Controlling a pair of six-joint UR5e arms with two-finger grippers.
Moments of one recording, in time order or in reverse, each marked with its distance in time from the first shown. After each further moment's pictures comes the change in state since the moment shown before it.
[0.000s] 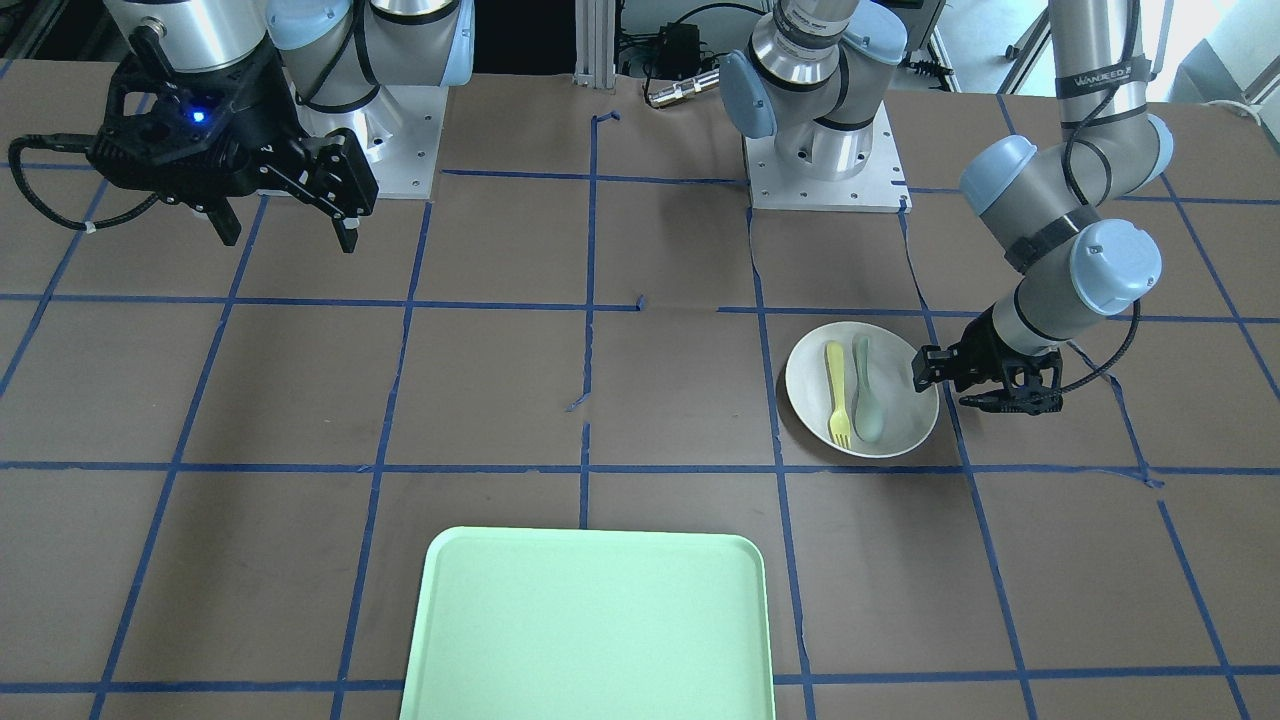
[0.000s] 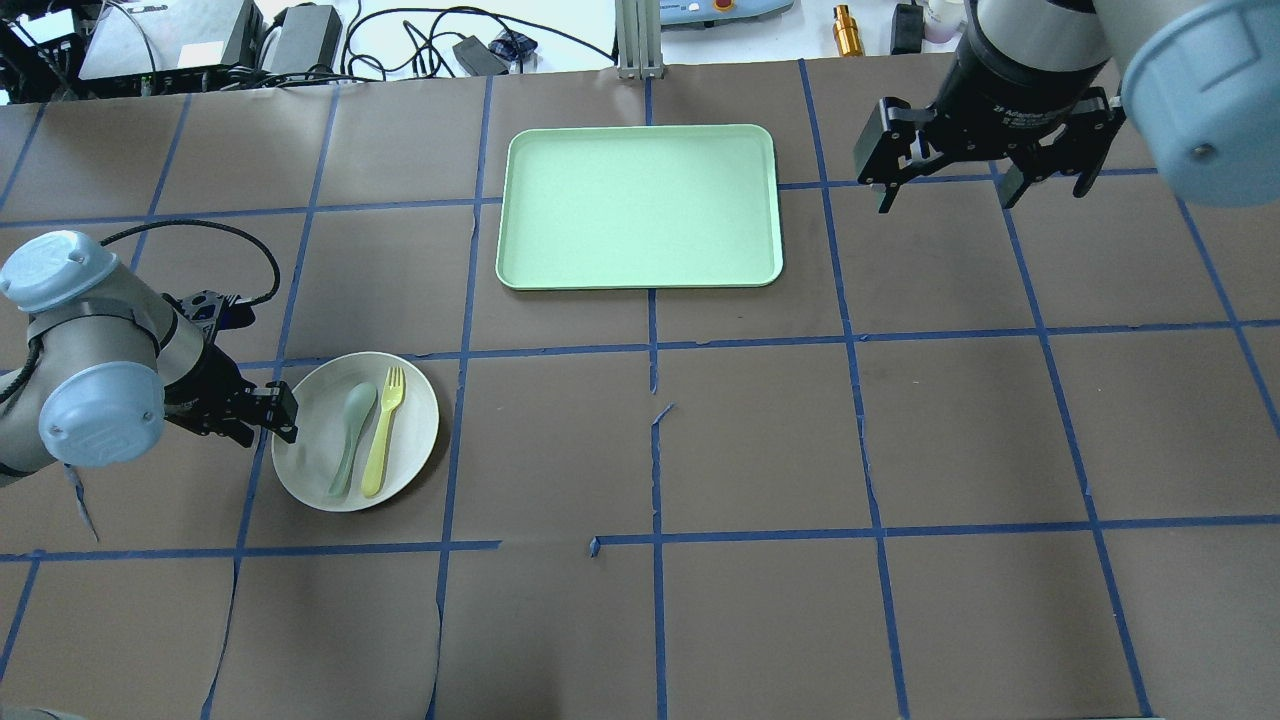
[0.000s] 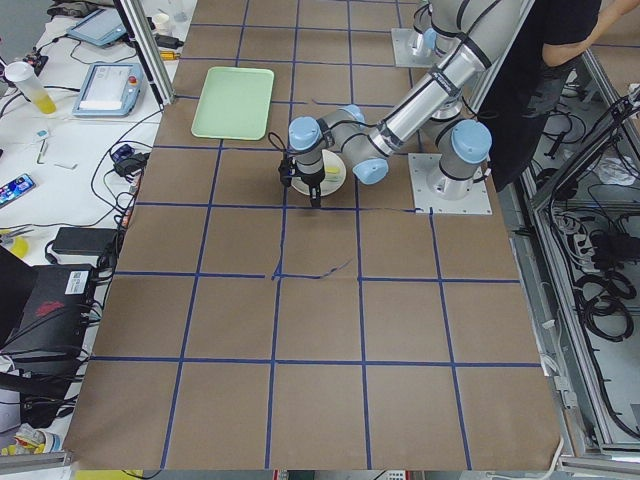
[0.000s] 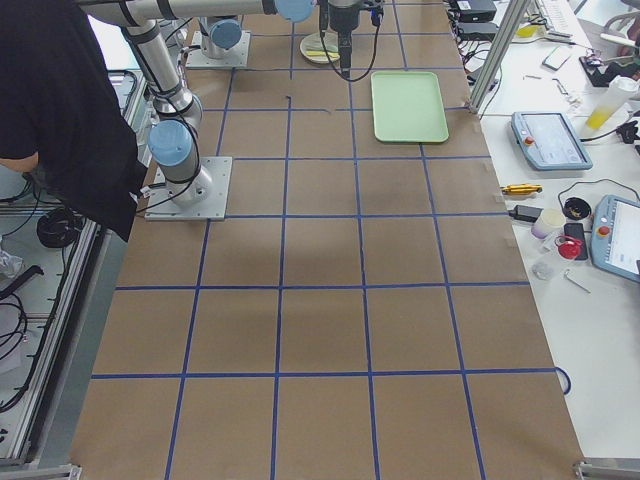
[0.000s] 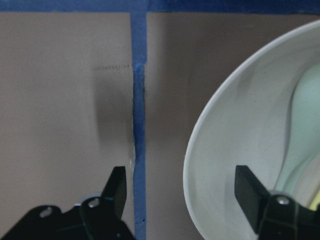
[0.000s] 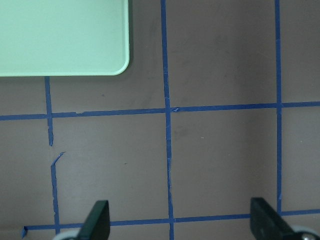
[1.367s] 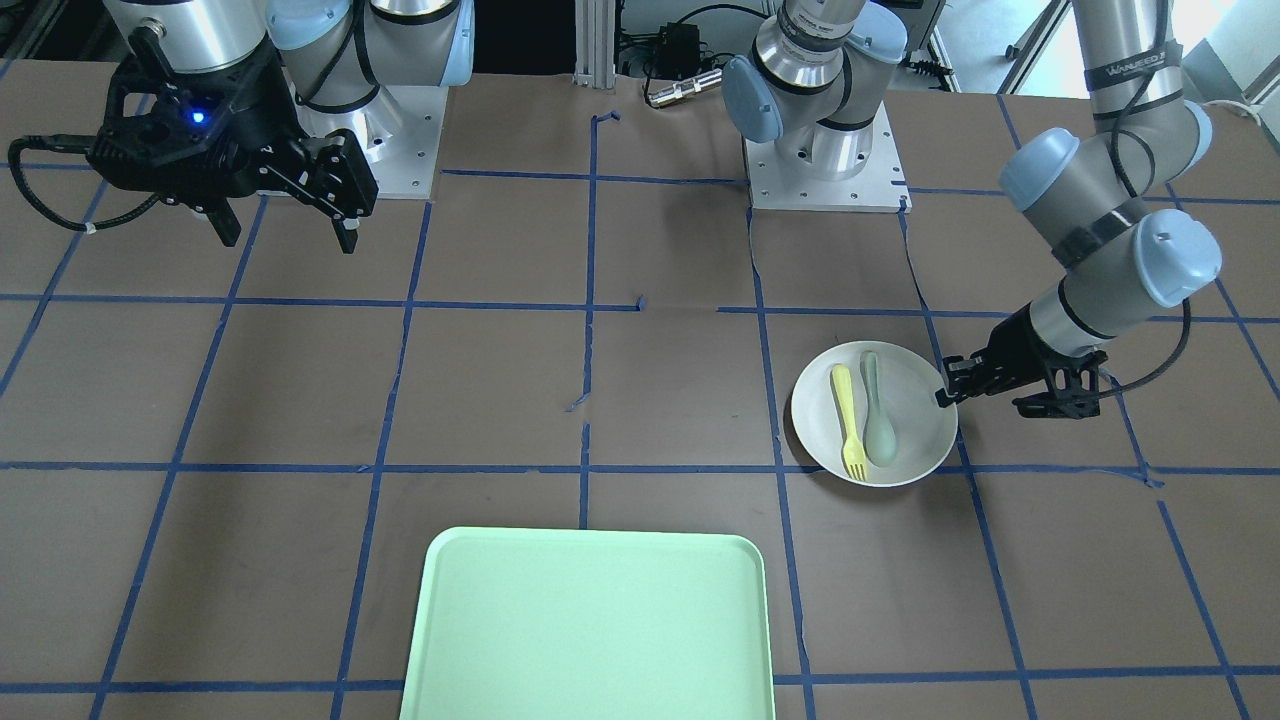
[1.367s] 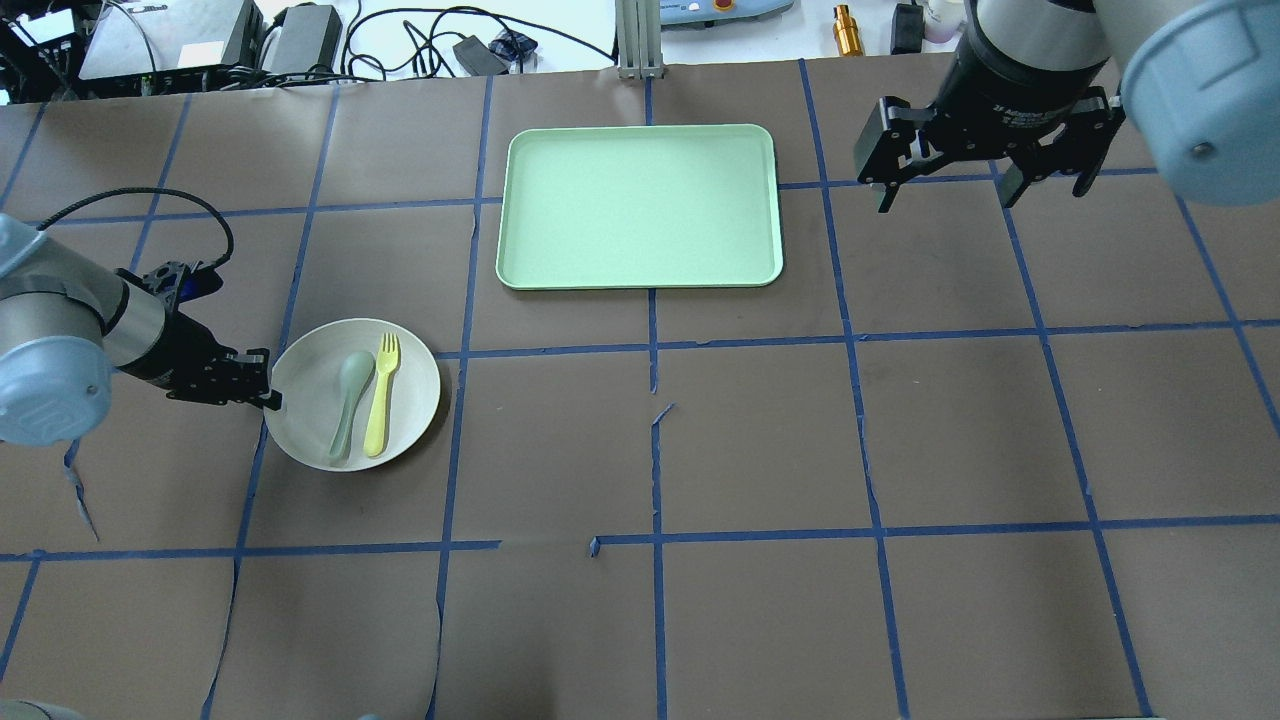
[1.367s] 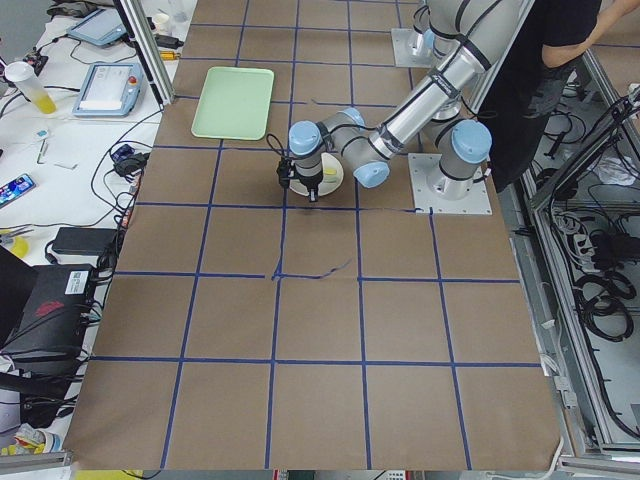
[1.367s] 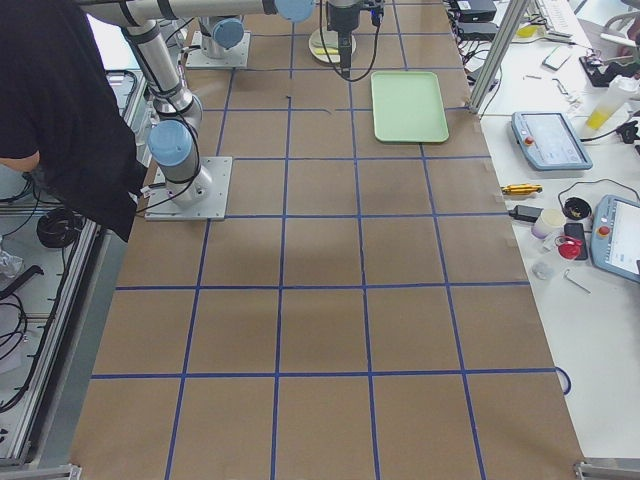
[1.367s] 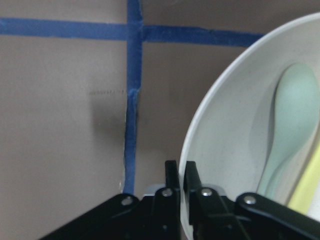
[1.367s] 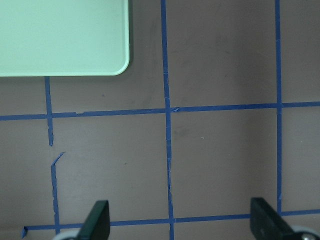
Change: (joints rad) left arm 0.074 0.013 0.095 -0.122 -0.222 0.004; right arm 0.000 0.001 -0.001 0.000 0.000 0.000
